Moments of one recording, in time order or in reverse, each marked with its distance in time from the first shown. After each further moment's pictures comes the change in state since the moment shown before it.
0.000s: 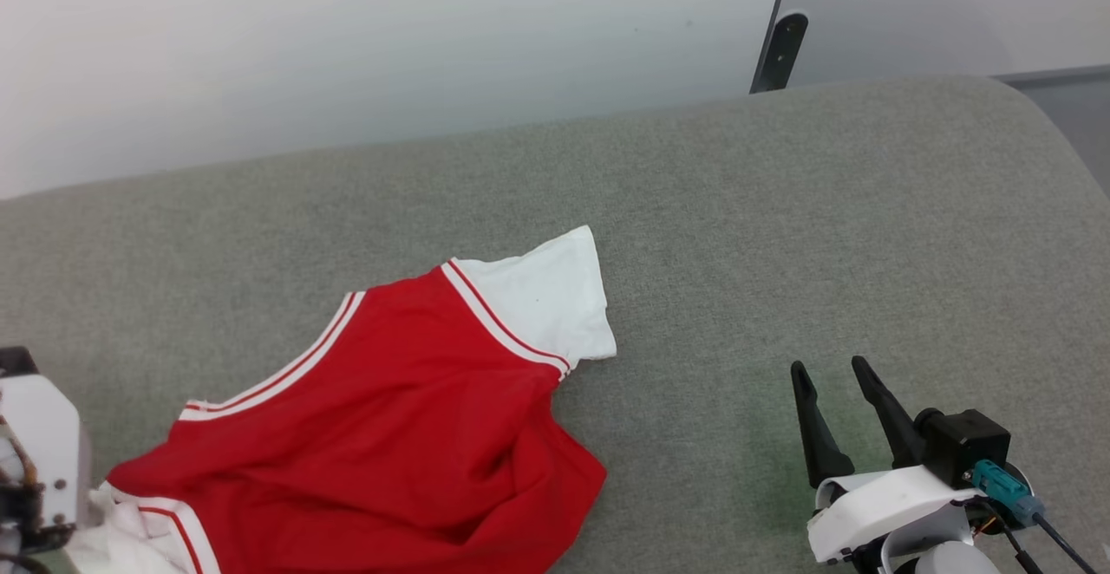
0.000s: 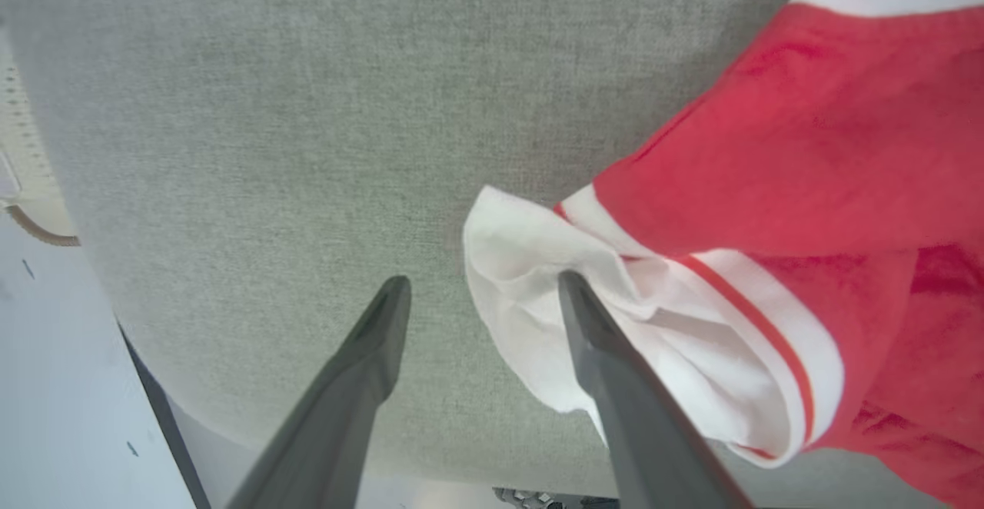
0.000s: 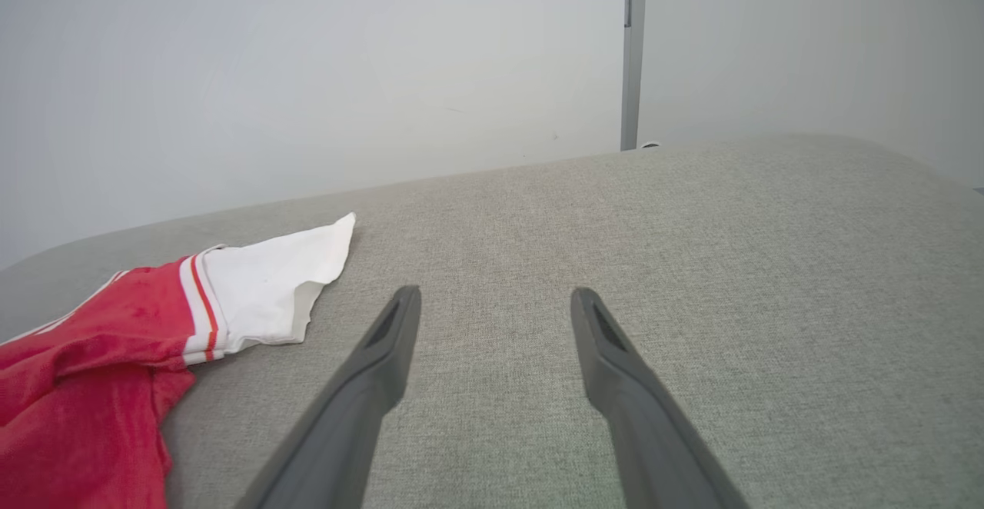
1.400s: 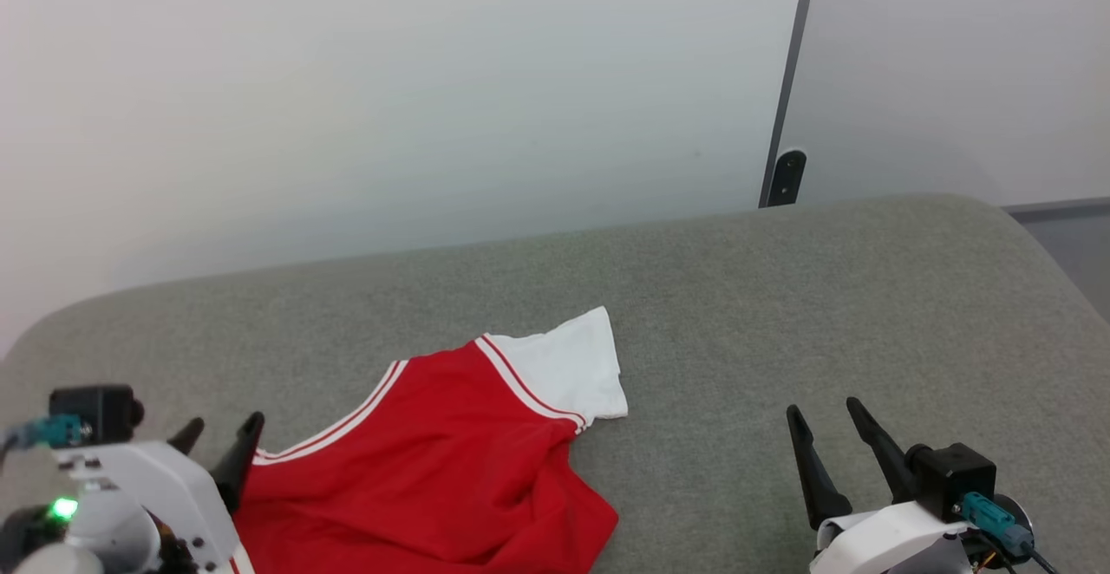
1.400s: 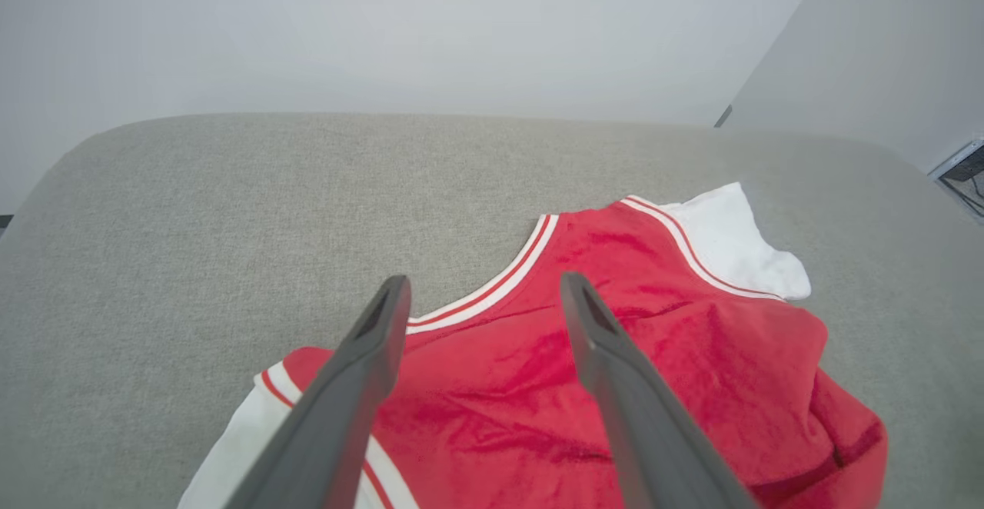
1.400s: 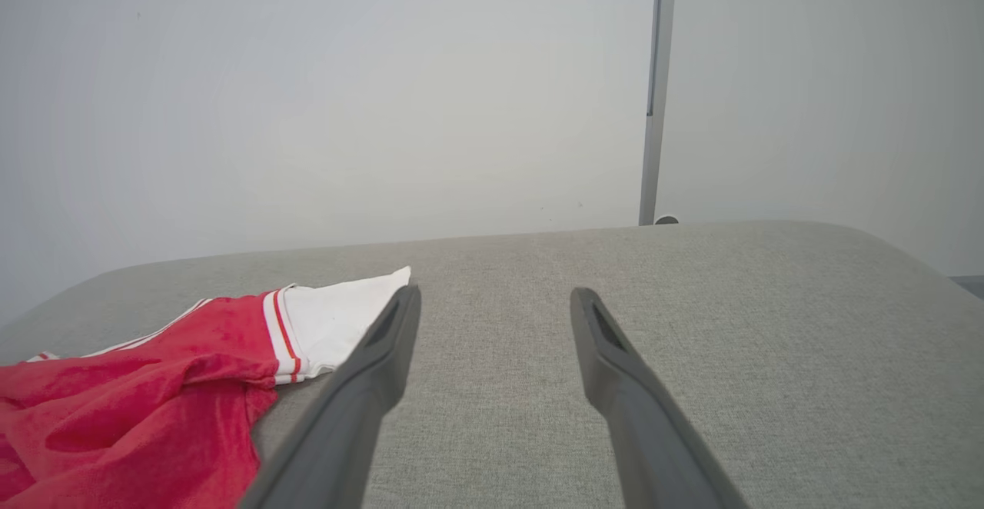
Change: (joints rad) left arm 0.314 -0.179 0.153 -0.354 -0.020 -0.051 -0.783; right arm 0.048 -0.031 0.037 0.025 -0.007 0.000 0.000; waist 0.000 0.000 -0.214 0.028
